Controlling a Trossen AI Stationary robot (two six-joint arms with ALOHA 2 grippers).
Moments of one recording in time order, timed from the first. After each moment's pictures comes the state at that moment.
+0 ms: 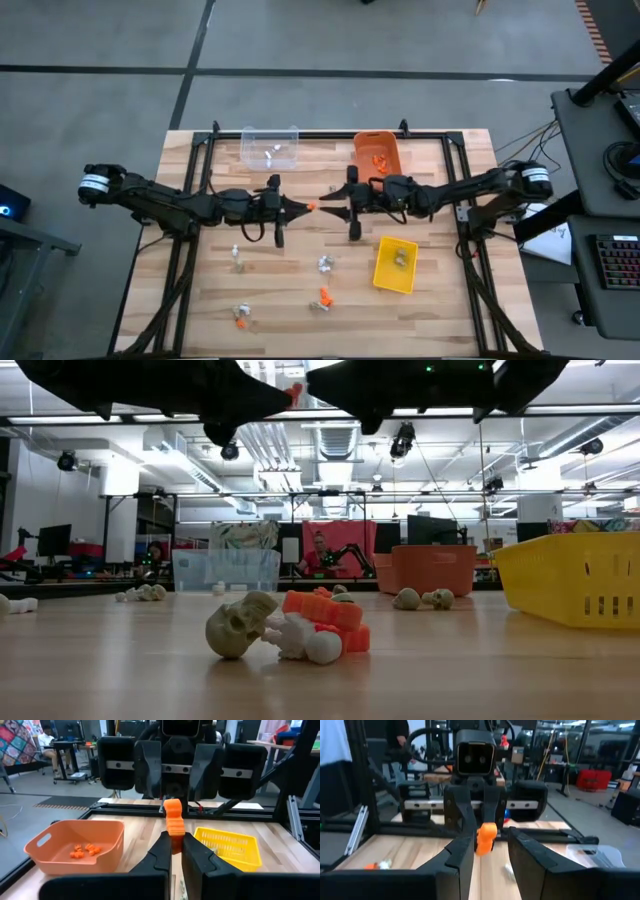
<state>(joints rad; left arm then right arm) -0.10 1.24 0.55 0.63 -0.22 -0.02 -0.02 1.54 0.81 0.76 -0.06 -0.06</state>
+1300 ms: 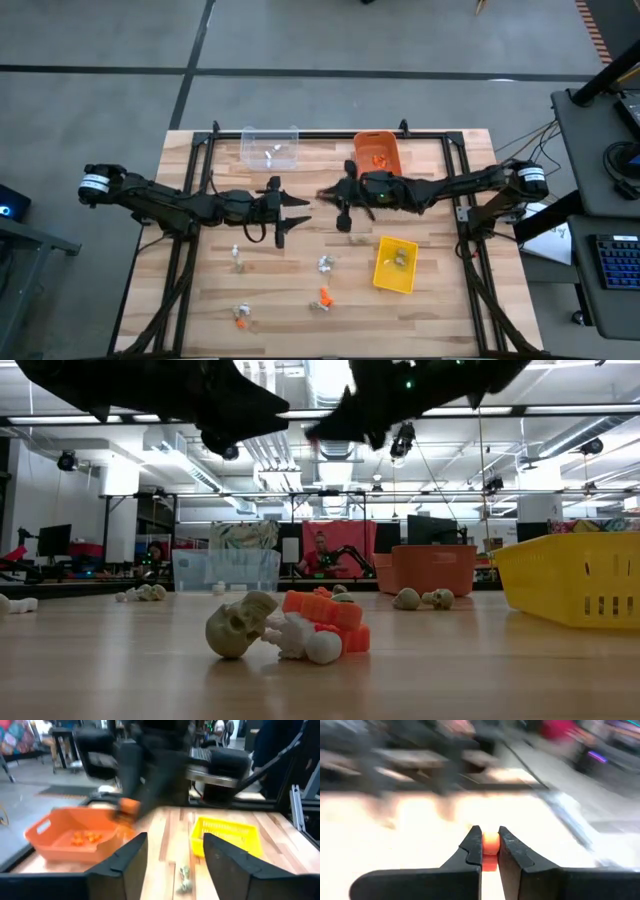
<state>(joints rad) -0.10 1.24 0.55 0.57 -0.23 -0.04 -0.05 1.55 0.96 0.34 0.14 -0.08</state>
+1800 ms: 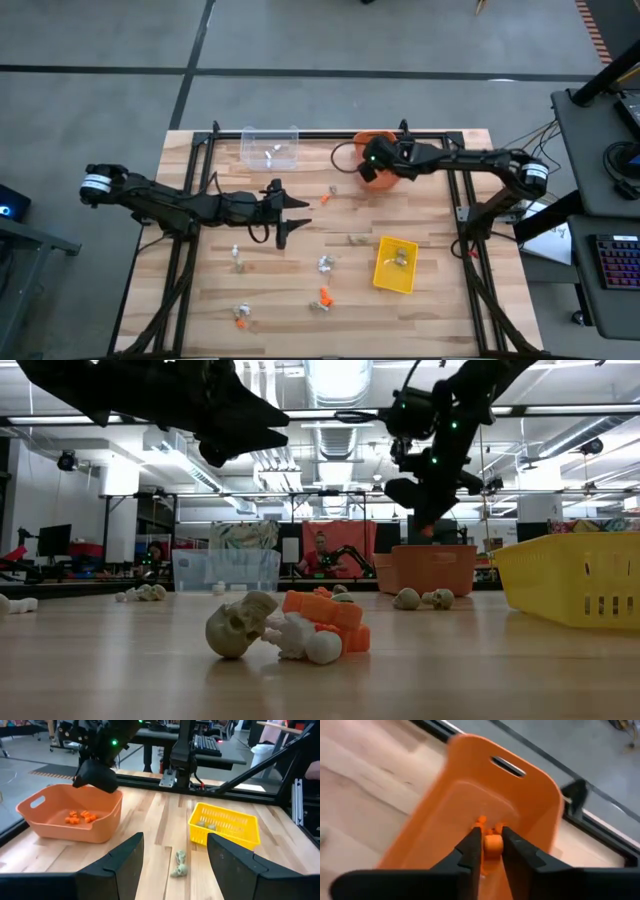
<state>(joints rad) -0.10 1.26 0.55 0.52 -0.23 -0.13 -0.40 1.54 1.04 -0.56 0.54 0.43</state>
